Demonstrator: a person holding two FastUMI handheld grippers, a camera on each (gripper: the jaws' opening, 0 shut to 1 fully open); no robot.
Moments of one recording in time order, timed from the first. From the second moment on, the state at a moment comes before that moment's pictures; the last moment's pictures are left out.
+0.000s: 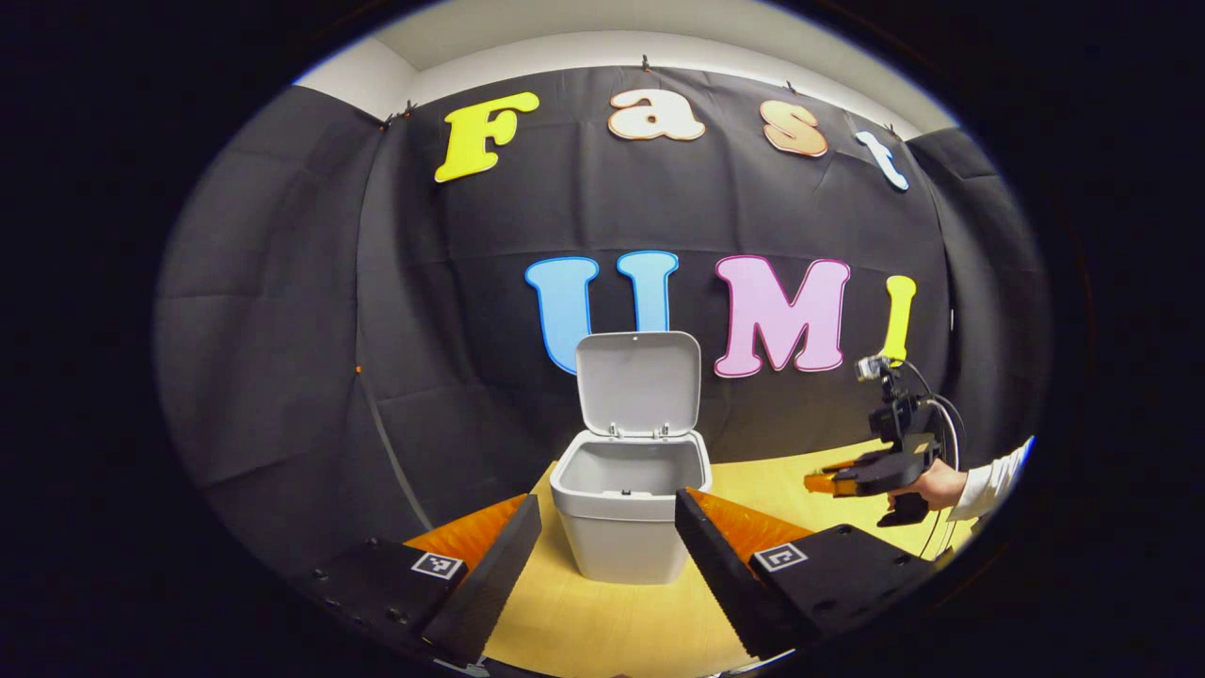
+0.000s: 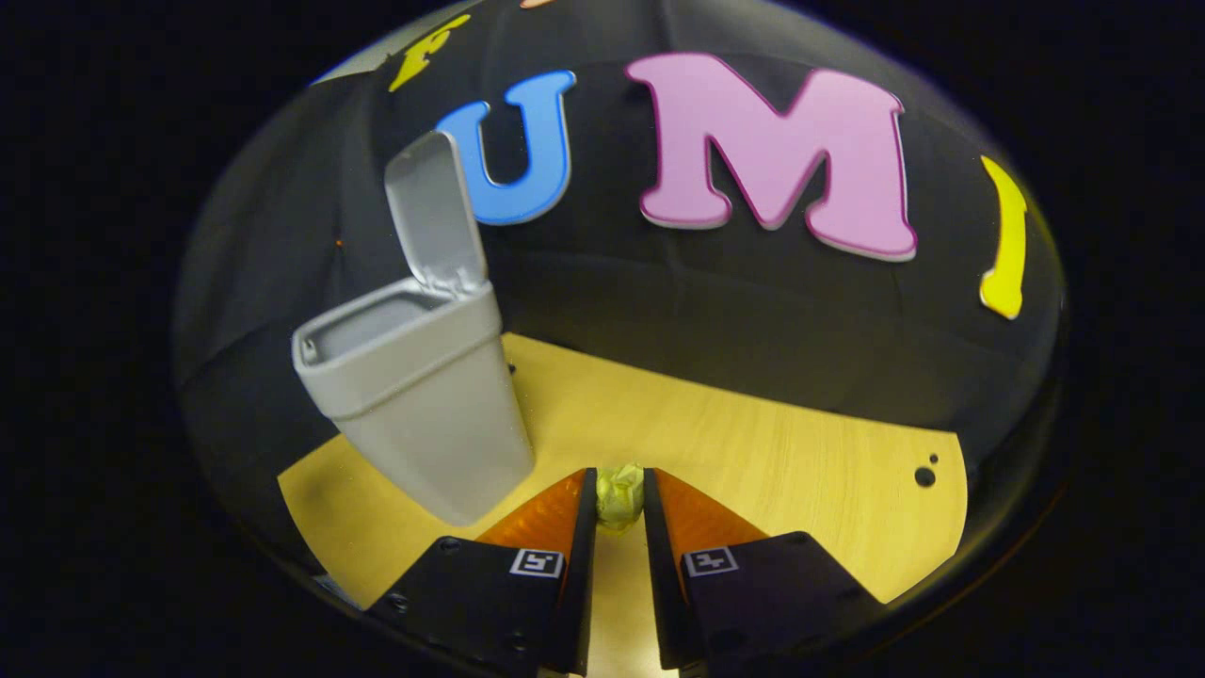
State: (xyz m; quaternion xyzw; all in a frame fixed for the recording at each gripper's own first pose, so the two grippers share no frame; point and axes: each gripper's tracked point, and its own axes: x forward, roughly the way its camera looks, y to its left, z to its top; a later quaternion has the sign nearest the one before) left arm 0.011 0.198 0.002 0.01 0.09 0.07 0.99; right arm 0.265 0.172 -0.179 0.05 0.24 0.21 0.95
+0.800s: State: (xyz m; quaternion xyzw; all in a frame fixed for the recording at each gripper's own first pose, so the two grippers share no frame) left arm -0.006 0.196 -0.024 -0.02 0.10 0.08 0.99; right arm 0.286 0.379 -0.070 0.06 0.15 0.35 0.92
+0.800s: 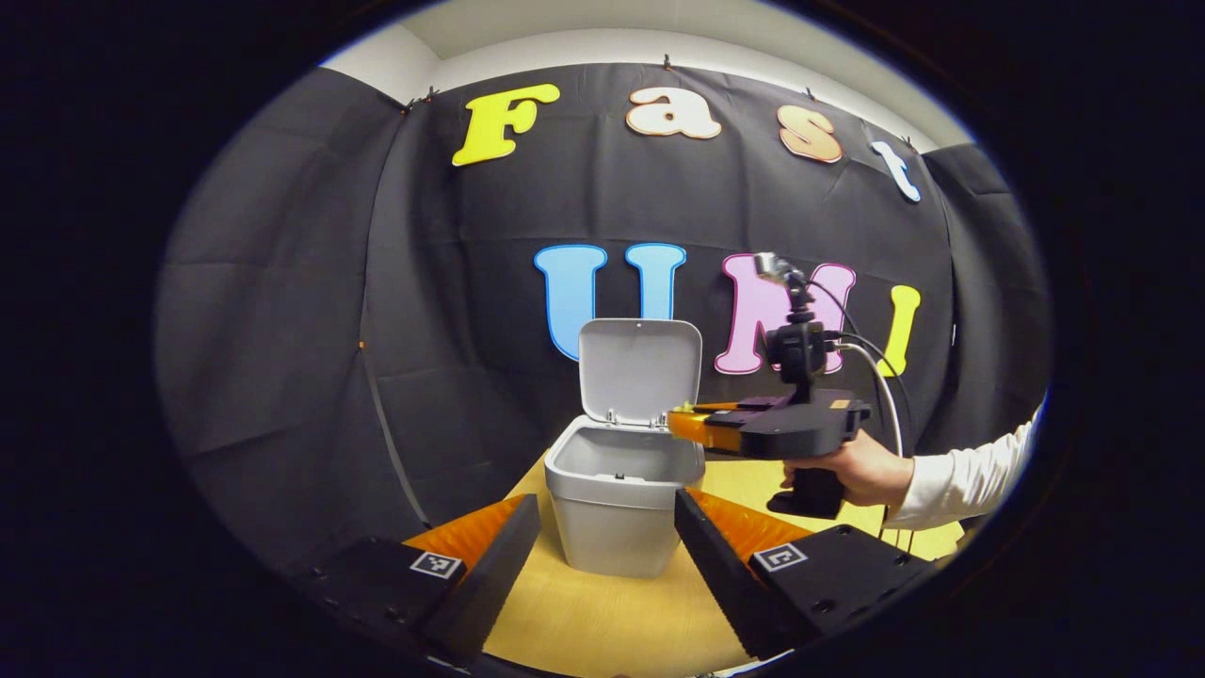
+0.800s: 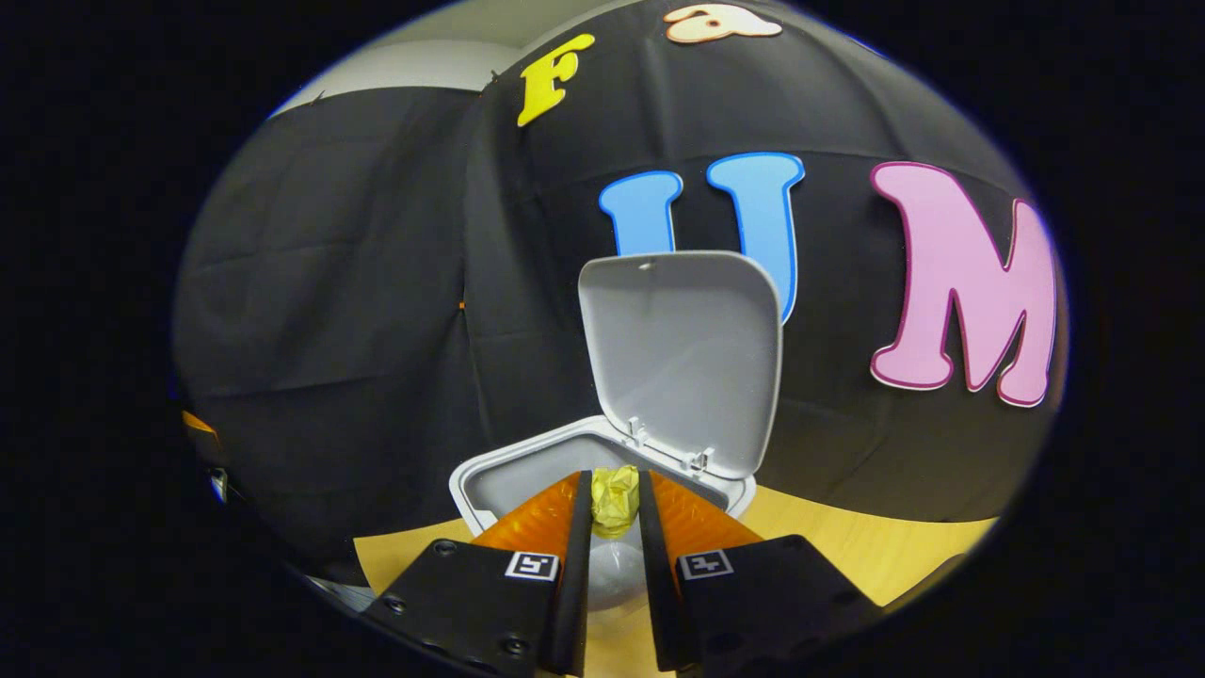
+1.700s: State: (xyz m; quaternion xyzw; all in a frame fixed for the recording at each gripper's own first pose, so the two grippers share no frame) left arm 0.075 0.069 -0.110 -0.04 0.13 -0.04 0.99; right arm 0.288 0.195 -0.040 0.05 0.13 0.22 0.96
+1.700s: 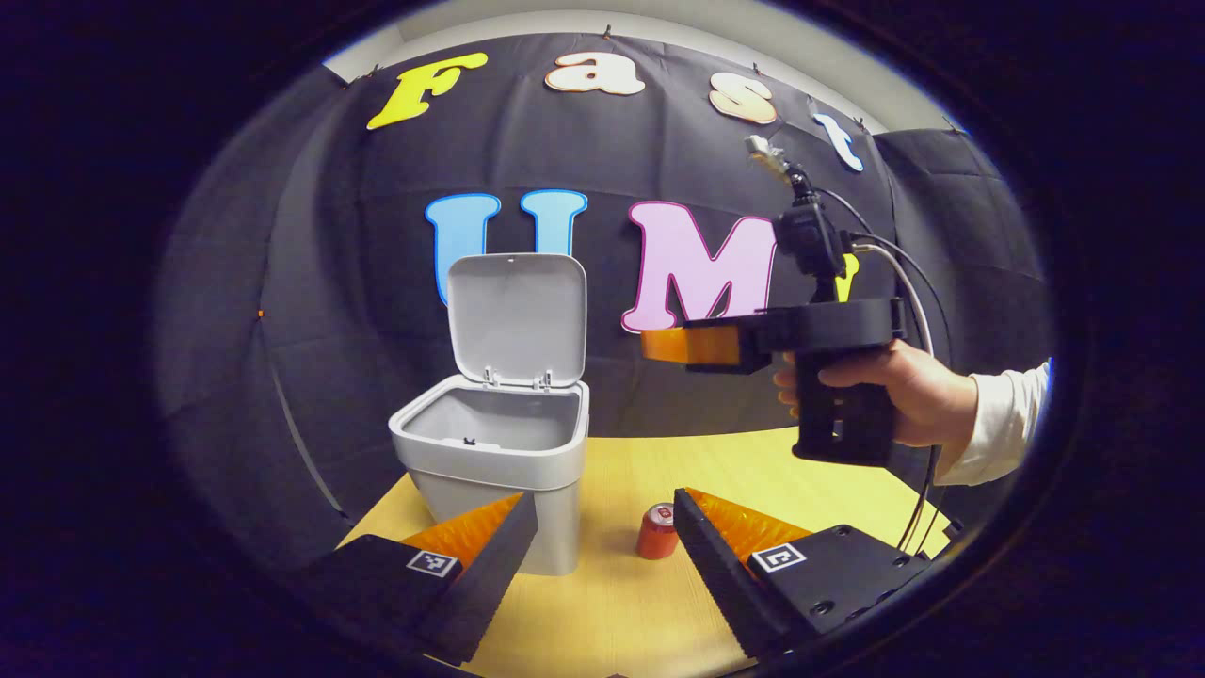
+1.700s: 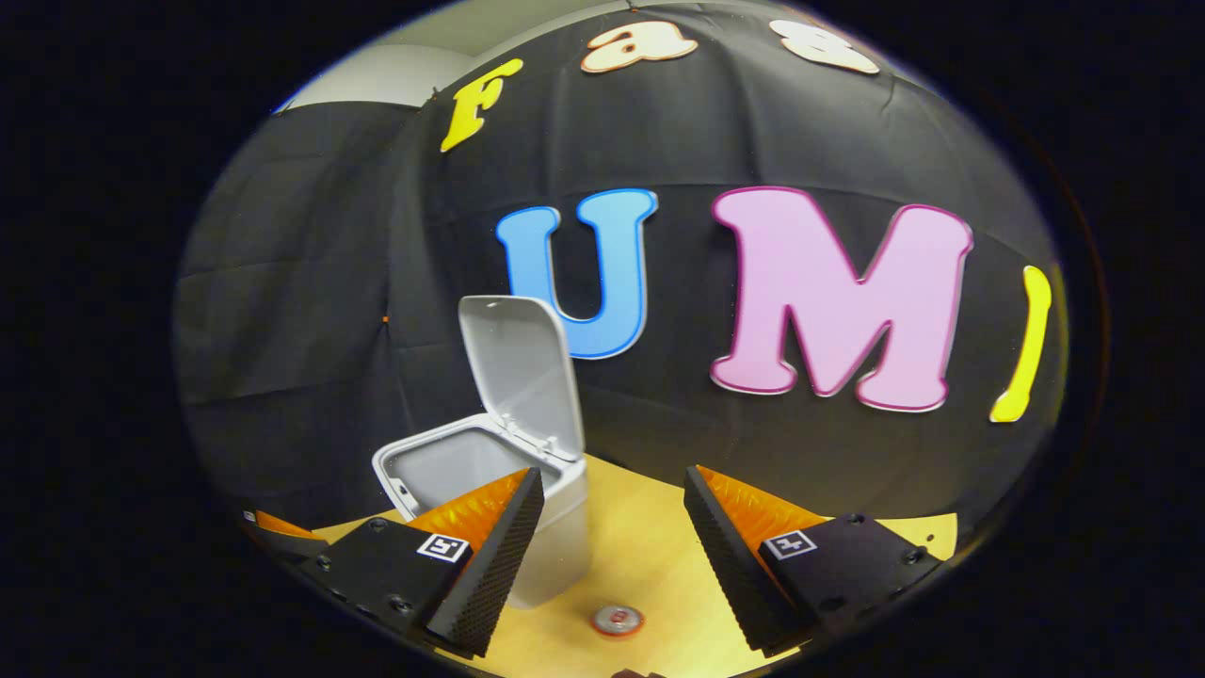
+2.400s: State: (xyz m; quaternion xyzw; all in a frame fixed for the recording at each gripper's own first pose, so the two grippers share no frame) left arm 0.188 -0.028 -0.245 -0.03 0.18 -0.09 0.98; right arm 0.218 0.036 -0.096 -0.01 0.20 0.13 0.97
